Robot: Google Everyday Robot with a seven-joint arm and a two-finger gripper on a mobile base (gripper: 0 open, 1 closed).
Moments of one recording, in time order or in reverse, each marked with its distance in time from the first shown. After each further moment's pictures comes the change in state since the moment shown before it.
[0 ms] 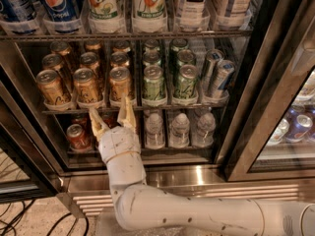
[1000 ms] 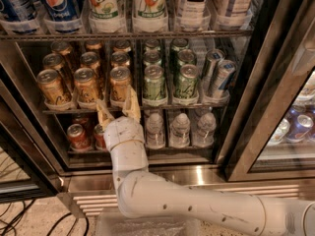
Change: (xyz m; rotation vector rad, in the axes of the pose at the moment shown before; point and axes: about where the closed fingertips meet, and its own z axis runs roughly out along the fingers) arm 0.011 -0.017 0.023 0.026 0.051 -0.038
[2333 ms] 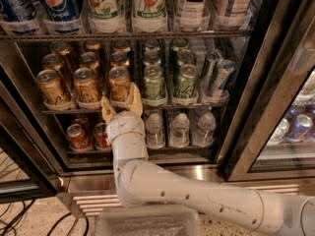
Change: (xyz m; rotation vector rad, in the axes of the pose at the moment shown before) arm 0.021 -0.004 0.019 0.003 0.084 -0.034
